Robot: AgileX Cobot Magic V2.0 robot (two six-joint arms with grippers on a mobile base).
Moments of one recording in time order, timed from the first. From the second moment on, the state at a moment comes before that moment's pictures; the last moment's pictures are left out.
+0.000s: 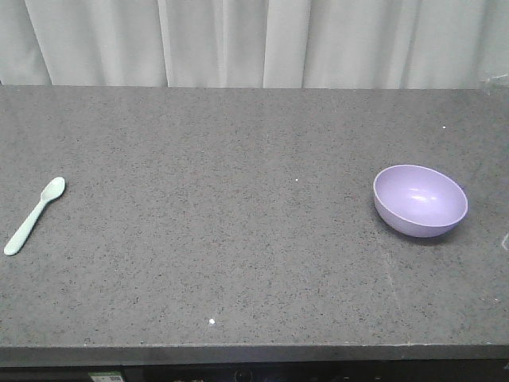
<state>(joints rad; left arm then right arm) 0.10 -0.01 0.03 -0.07 0.18 0.11 -0.05 -0.01 0.03 -0.20 0.08 0.32</state>
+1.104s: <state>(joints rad) 0.10 -0.01 0.03 -0.07 0.18 0.11 -0.05 -0.01 0.03 -0.20 0.08 0.32</state>
